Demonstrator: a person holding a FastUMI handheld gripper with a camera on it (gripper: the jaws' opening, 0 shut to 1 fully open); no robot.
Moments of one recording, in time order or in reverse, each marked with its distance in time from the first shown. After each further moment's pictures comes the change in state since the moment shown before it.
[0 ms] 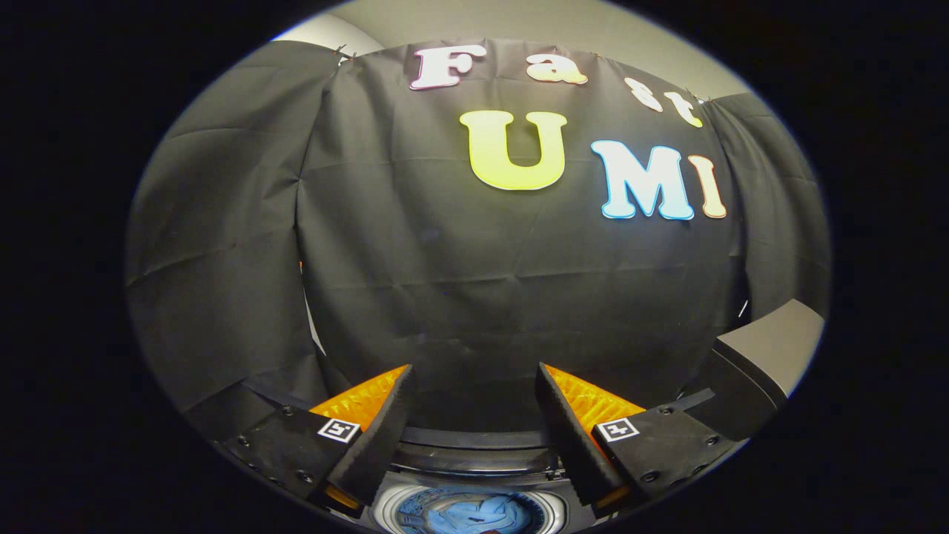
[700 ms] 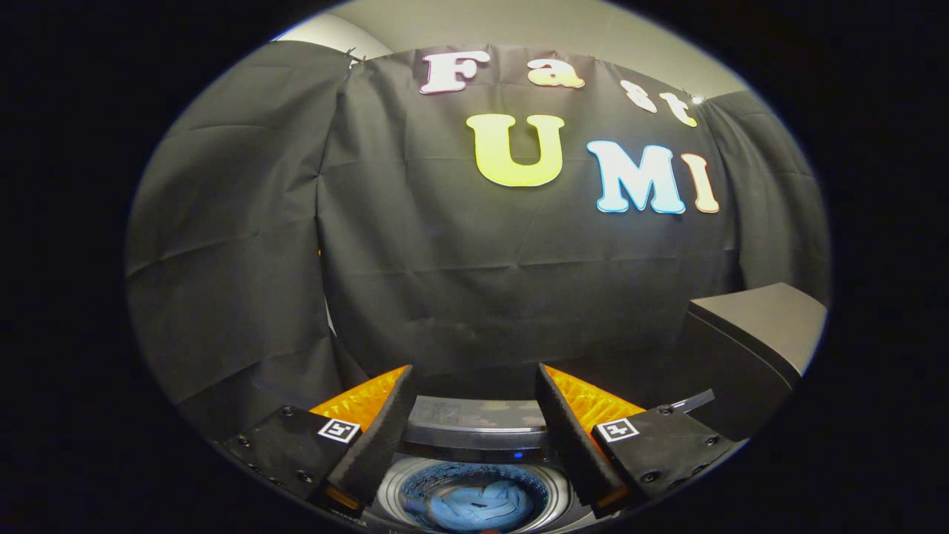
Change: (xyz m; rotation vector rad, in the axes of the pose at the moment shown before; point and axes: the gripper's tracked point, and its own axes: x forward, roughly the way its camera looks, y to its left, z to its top) arm -0.064 0.009 -0.048 0.001 0.019 0.029
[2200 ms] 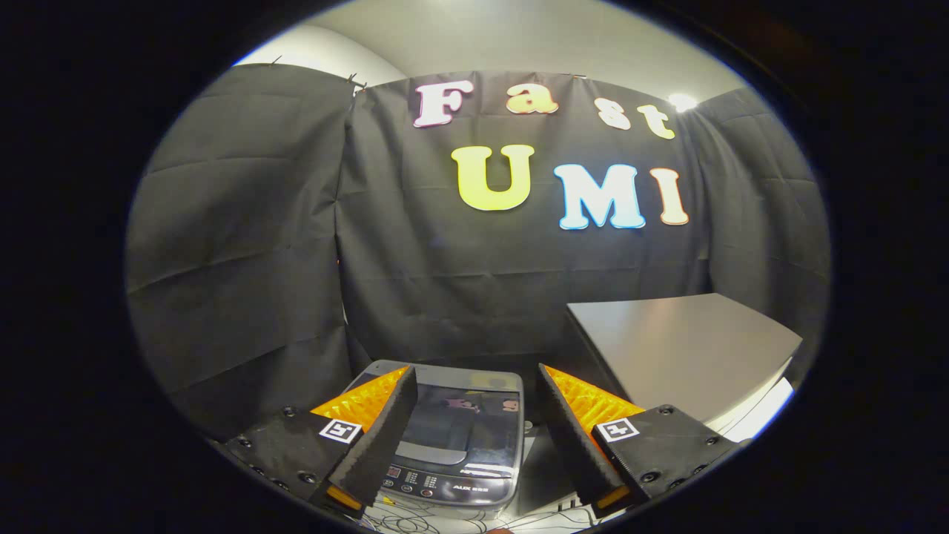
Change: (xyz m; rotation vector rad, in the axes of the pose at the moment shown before) arm -0.201 -0.124 0.025 -0.006 -0.063 0.025
